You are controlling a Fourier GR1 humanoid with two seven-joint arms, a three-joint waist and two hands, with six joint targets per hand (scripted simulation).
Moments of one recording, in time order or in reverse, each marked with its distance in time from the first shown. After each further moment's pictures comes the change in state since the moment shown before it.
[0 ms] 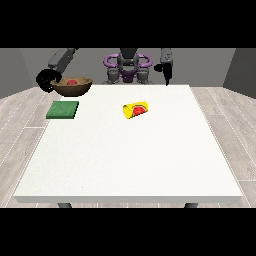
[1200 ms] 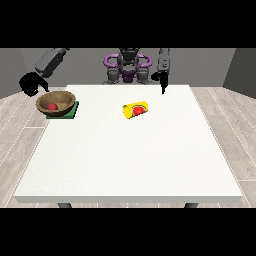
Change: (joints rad) left arm -0.014 -0.043 -0.046 0.016 -0.044 0.050 -0.151; right arm -0.030 -0.233 -0.057 0.188 0.032 0.013 -0.205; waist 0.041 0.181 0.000
